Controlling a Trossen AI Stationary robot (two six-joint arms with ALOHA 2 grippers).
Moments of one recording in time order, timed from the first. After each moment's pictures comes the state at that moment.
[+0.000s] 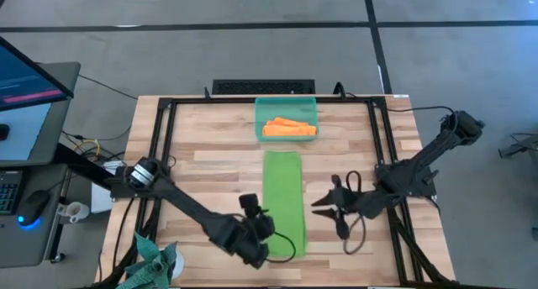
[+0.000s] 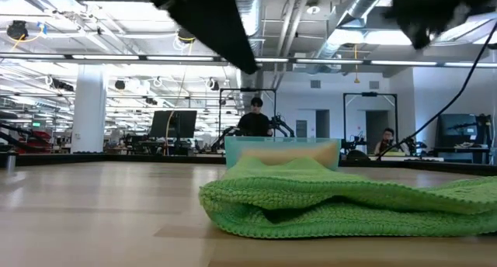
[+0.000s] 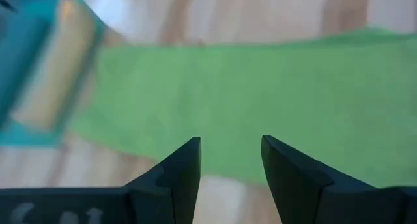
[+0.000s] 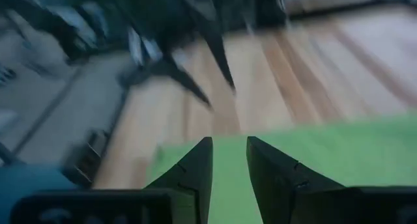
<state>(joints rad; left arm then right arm) -0.57 2.03 1.58 -0.78 -0.75 -0.57 0.66 1.17 0.59 0.12 0.52 0.40</state>
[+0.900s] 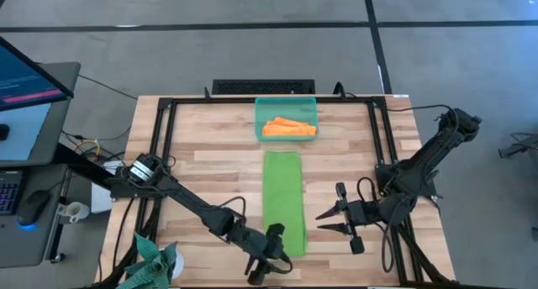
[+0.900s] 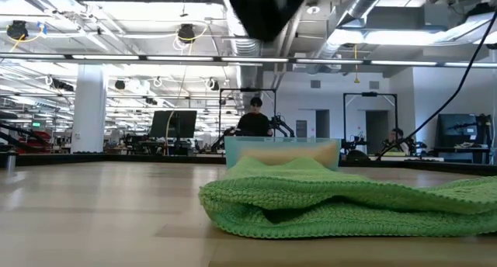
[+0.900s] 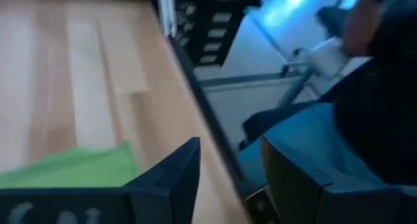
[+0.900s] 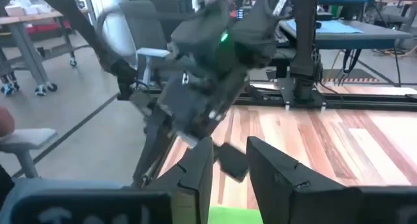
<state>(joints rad) -0.52 1.99 1.33 0.21 0.04 -0.29 0.81 1.17 0.71 0.27 0.58 0.11</state>
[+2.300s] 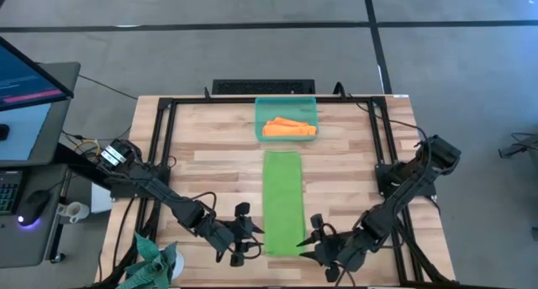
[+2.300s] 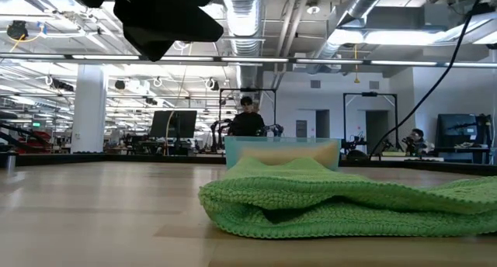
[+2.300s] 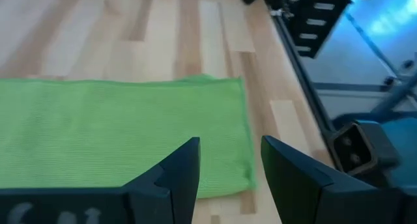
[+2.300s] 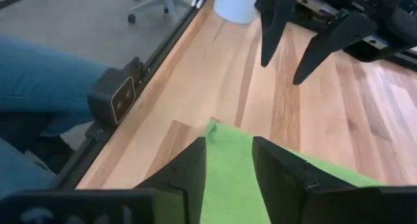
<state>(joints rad) -0.62 1.72 0.96 0.20 -0.41 -0.40 0.82 1.67 0.97 0.06 0.55 0.06</state>
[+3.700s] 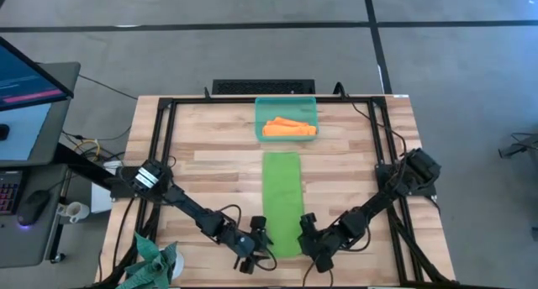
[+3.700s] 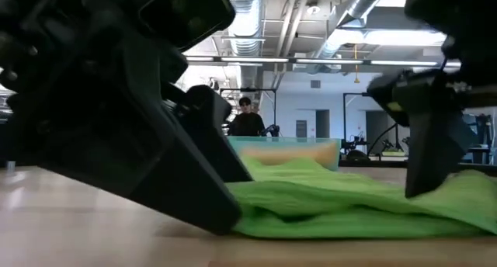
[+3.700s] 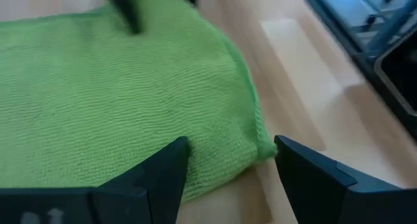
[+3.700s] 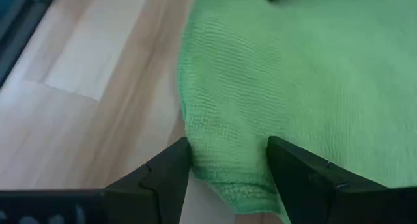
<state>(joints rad) -0.57 2.08 1.05 0.39 -0.21 -0.26 0.70 1.89 0.96 -0.07 0.23 0.26</state>
